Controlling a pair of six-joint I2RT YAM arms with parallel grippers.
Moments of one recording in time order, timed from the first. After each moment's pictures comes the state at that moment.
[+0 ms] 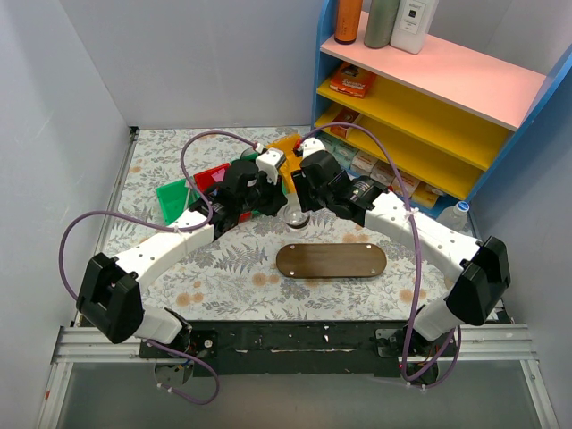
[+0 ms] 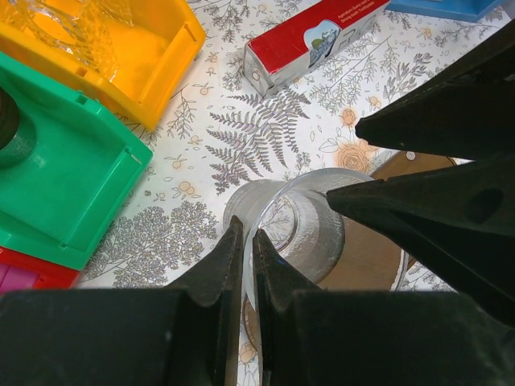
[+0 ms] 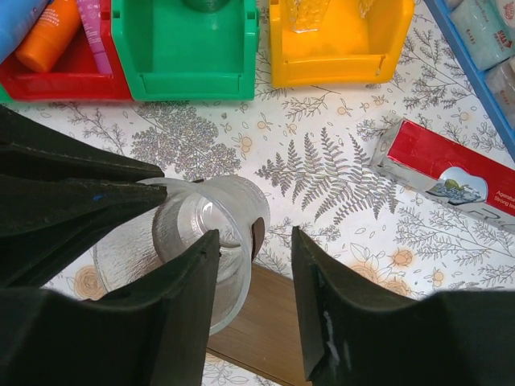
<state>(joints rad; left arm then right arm) -0.64 1.39 1.06 -0.13 0.14 -0.19 0.85 1.52 1.40 -0.59 0.29 0.26</state>
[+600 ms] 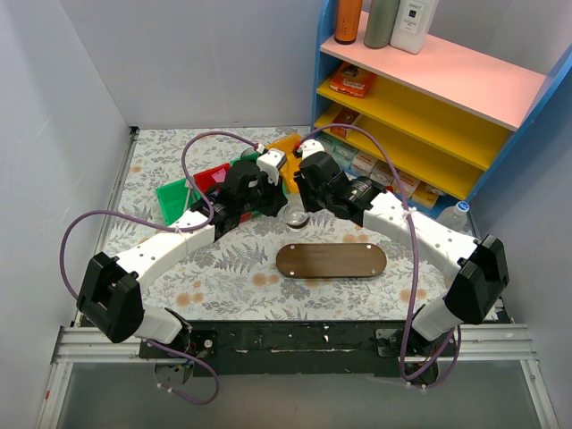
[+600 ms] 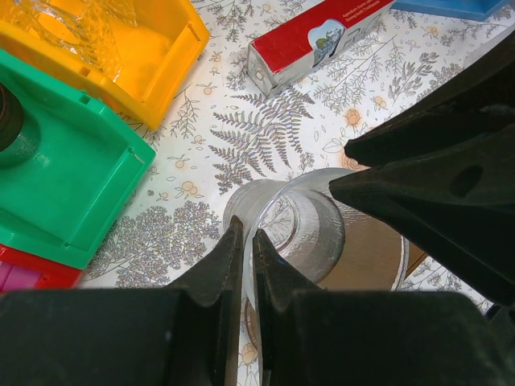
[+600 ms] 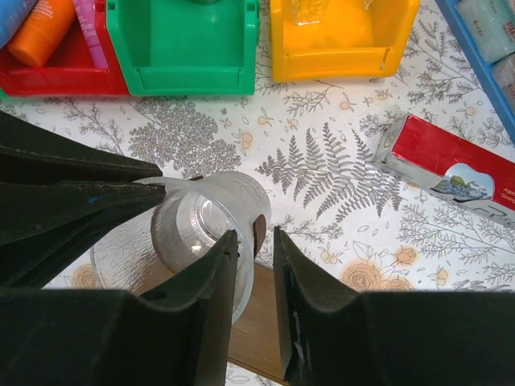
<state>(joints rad) -0.65 1.40 1.06 -0.13 0.12 -0.18 0.85 1.53 1.39 -0.59 0.29 0.27</state>
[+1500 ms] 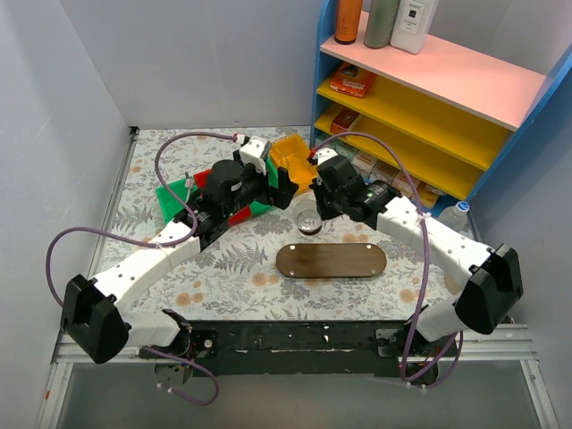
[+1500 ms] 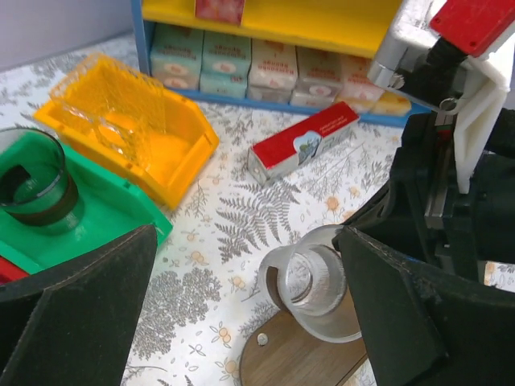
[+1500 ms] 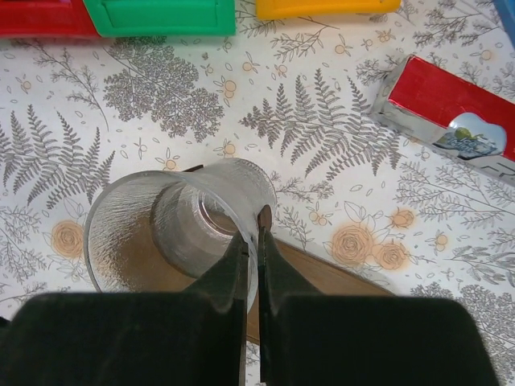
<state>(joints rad) -0.66 1.29 1.04 0.01 0.05 -0.21 0.78 1.47 1.28 -0.61 0.17 0.26</state>
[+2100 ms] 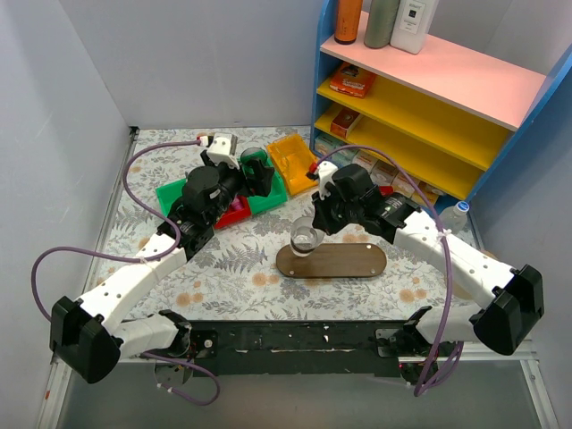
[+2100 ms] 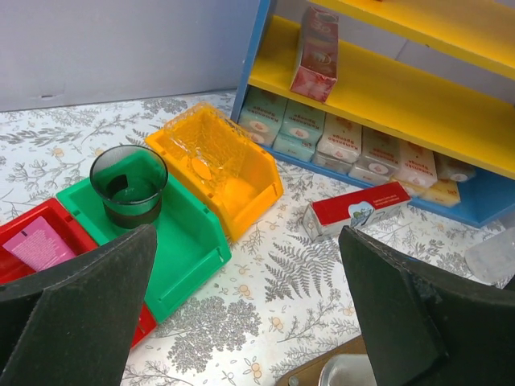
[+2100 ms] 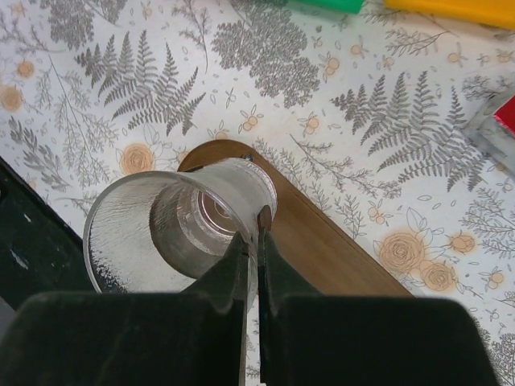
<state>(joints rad) -0.59 1.14 0.94 0.13 -0.14 -0.27 0.76 1.29 1.18 -0.59 -0.12 0.12</state>
